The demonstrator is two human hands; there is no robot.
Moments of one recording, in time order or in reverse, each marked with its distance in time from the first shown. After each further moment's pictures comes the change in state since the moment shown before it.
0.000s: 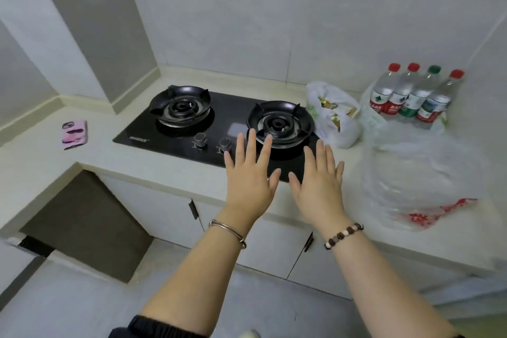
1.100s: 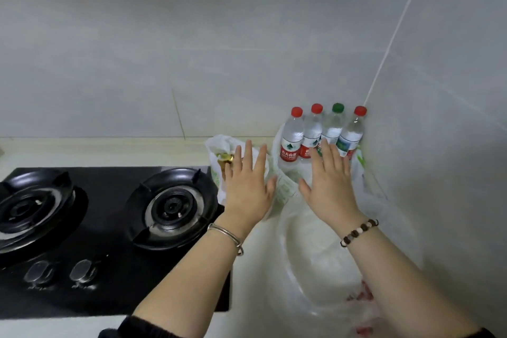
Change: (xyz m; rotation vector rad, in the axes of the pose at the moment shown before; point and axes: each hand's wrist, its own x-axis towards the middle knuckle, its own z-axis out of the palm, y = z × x) left_hand 0.281 0.192 0.139 -0.140 -0.158 0.222; right_hand 0.227 0.270 -0.049 -0.143 0.146 0.146
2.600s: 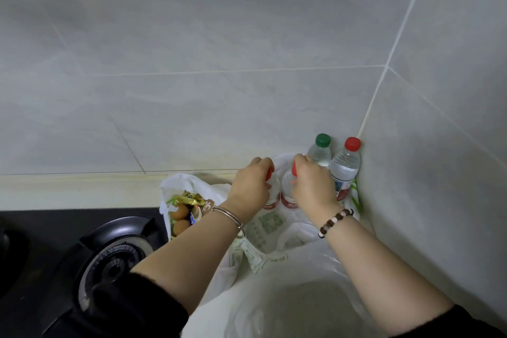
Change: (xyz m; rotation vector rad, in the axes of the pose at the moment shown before) left_hand 0.185 0.059 0.061 -0.161 -0.133 0.027; right_hand 0.163 0.086 0.036 0.047 -0.077 0.007
